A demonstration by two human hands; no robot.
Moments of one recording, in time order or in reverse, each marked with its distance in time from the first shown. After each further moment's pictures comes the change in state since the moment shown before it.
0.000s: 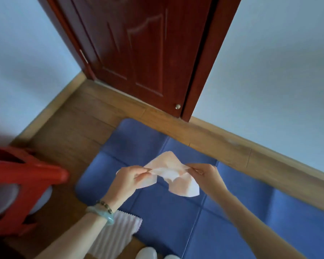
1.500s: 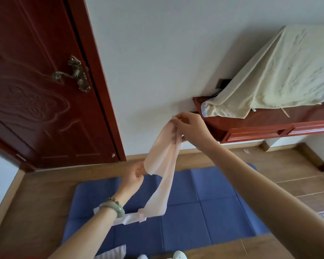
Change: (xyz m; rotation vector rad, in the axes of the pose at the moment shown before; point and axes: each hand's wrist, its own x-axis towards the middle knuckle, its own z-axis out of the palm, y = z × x) left_hand -0.179 0.371 -0.059 -0.193 -0.325 0.241; right_hand -0.417 -0.261 -0.289 0.294 0.734 -0.118
